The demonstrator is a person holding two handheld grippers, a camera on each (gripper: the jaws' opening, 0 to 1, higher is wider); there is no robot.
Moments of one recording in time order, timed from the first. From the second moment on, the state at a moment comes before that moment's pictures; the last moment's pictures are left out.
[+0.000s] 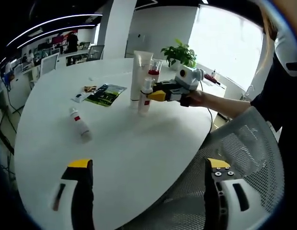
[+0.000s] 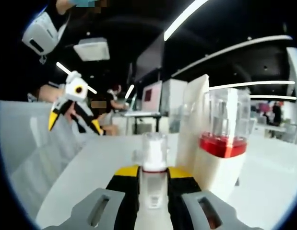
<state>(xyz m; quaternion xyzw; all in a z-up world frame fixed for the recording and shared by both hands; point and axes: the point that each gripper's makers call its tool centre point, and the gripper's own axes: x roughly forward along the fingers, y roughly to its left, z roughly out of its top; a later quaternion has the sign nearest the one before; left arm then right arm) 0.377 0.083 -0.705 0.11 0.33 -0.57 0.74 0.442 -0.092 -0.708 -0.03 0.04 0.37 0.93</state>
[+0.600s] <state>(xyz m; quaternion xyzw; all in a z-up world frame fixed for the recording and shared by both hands) 0.385 0.081 -0.695 0.10 0.32 -0.56 0.75 0.419 -0.107 -0.724 -0.03 0.11 0.35 0.93</state>
